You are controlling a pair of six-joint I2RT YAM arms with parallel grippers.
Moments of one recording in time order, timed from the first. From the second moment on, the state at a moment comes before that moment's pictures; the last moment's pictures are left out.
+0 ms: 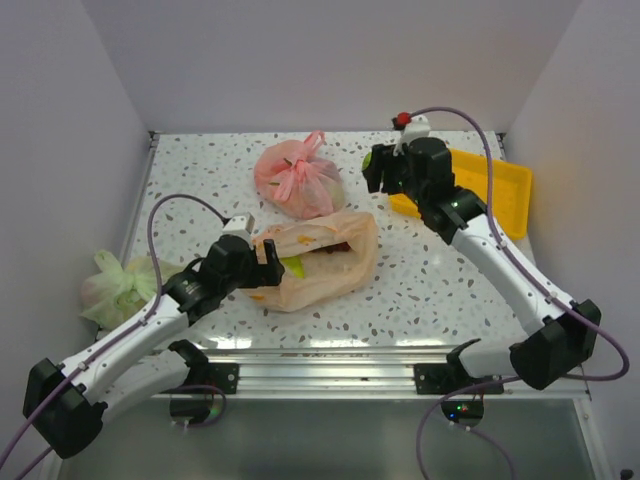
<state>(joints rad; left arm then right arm) -0.64 0.89 0.61 -0.41 -0.18 -0.58 0.53 1.33 1.30 -0.34 0.12 0.20</state>
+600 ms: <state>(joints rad) -0.64 0.89 0.77 -0.54 -0.23 -0.64 0.10 1.73 1.38 -0.27 0.38 0.53</state>
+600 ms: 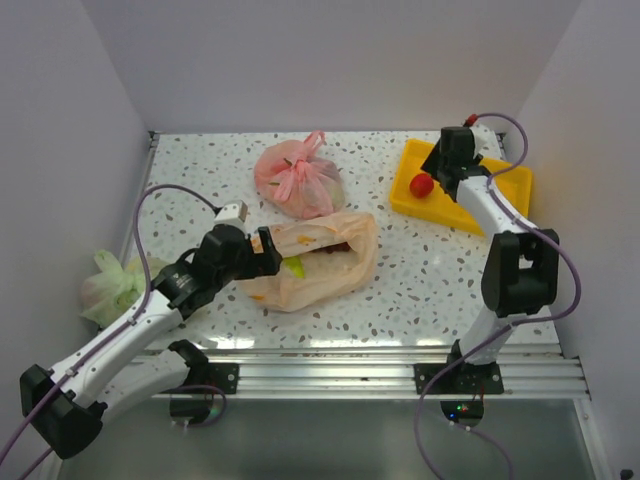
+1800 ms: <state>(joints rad) -0.64 0.95 0.65 -0.45 -0.25 -0.84 0.35 1.46 1.44 -0.40 0.01 0.37</state>
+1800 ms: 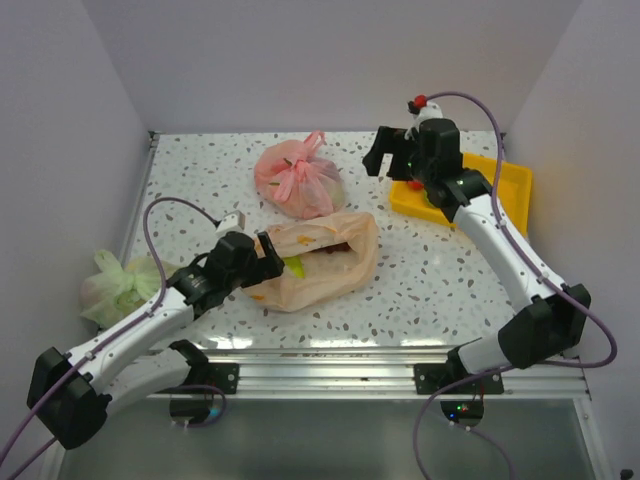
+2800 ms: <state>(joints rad) -0.73 1.23 0.62 -0.31 -0.22 -0.93 0.80 1.38 0.99 -0.32 -0.33 0.36</state>
